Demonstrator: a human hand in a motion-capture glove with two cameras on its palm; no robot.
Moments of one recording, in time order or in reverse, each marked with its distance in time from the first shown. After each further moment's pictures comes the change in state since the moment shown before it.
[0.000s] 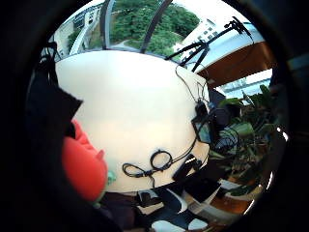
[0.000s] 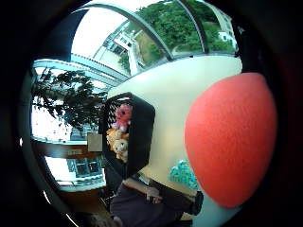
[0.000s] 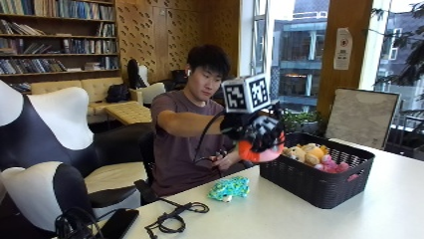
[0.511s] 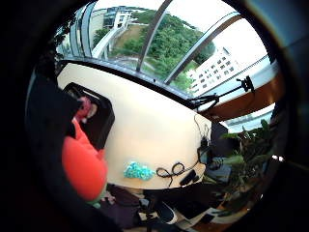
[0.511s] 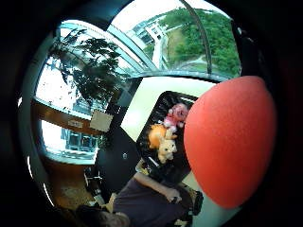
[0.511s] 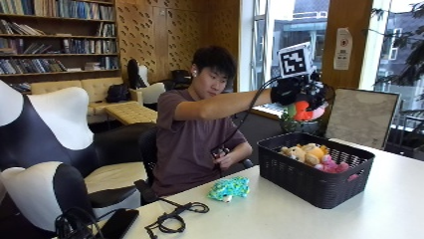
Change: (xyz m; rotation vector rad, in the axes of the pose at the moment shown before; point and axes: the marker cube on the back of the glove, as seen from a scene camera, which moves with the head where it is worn) arm -0.230 -0.021 -0.060 0.057 -0.054 -0.272
